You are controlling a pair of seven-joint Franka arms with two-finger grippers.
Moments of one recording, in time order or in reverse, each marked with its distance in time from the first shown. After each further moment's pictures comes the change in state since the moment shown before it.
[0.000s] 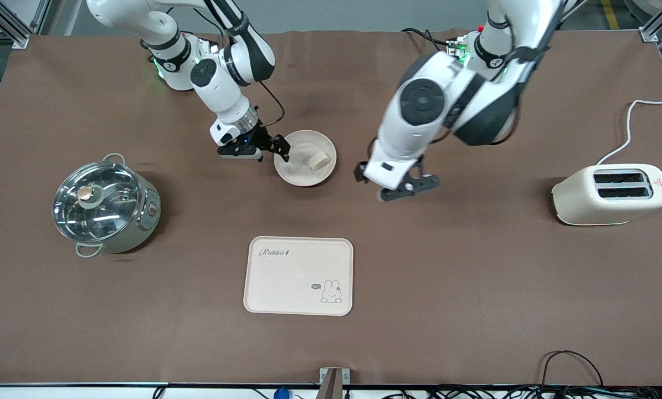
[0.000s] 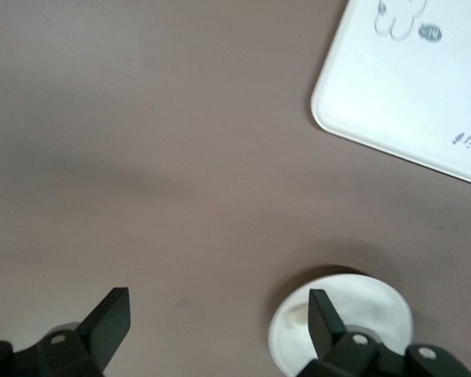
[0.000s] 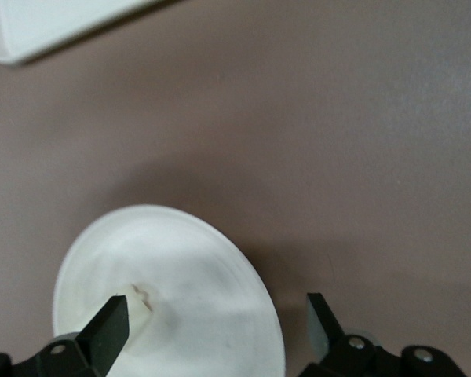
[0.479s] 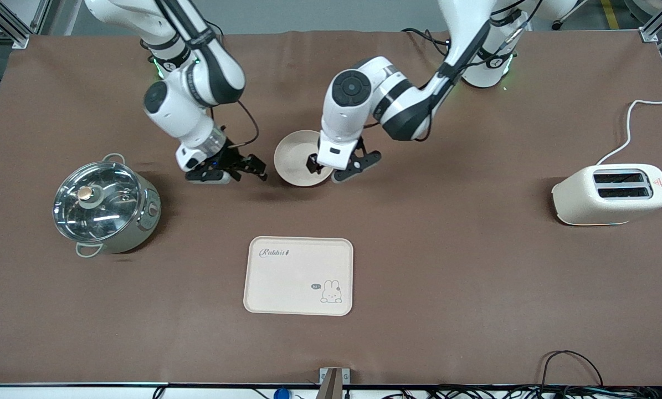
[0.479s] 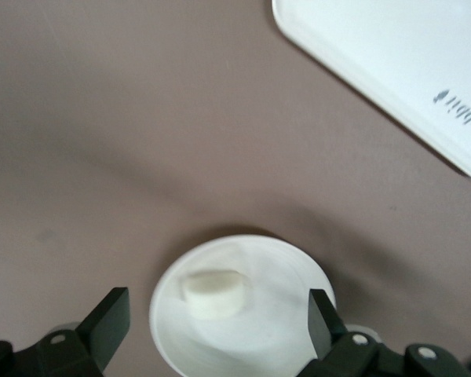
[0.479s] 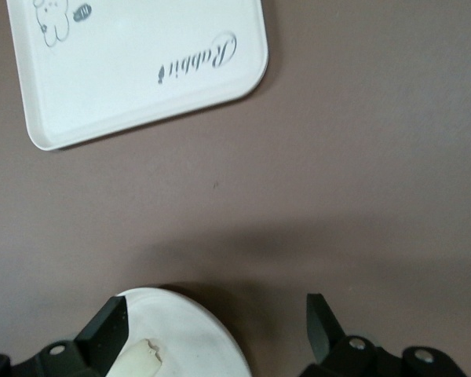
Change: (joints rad) left arm -0.183 0.093 0.002 -0.100 0.006 0.304 -0.417; right arm -0.259 -0.051 -0.019 0.124 -0.002 -0.287 -0.266
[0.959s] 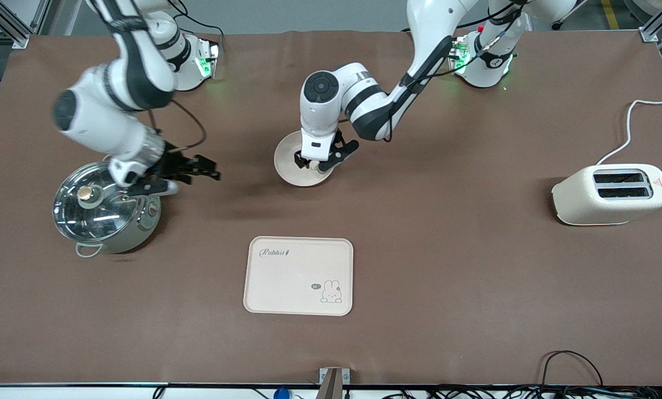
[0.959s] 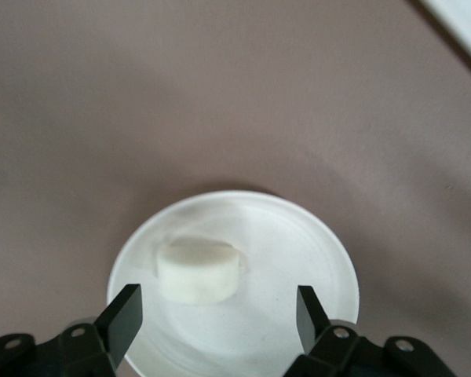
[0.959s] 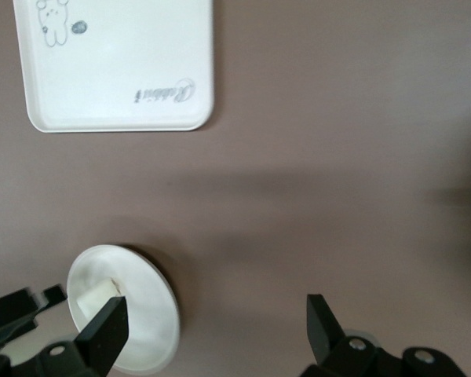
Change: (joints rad) left arm -0.105 0.113 0.001 0.001 0.090 0.088 -0.256; right arm -0.318 -0.117 -0.007 0.243 -0.341 -0.599 -0.068
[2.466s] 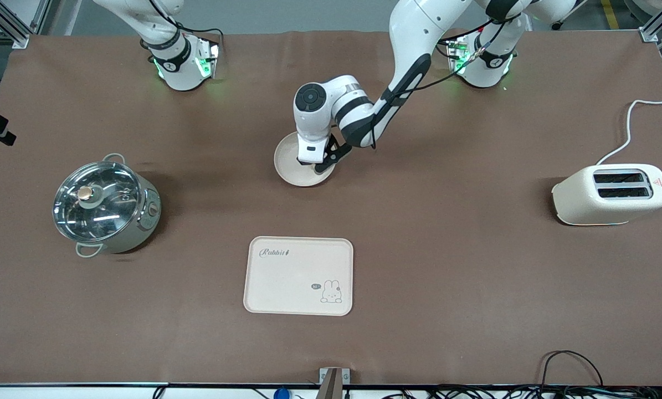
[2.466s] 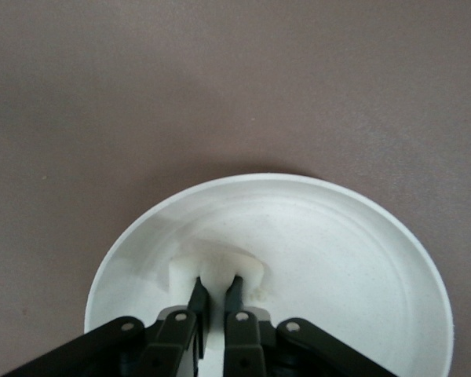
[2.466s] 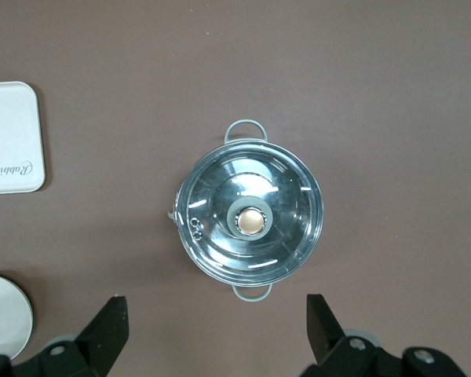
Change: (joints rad) left arm -0.043 0.098 0.017 0.016 0.043 0.026 -0.047; right arm -0.342 -0.040 -0.003 0.581 -0.391 -0.545 -0.047
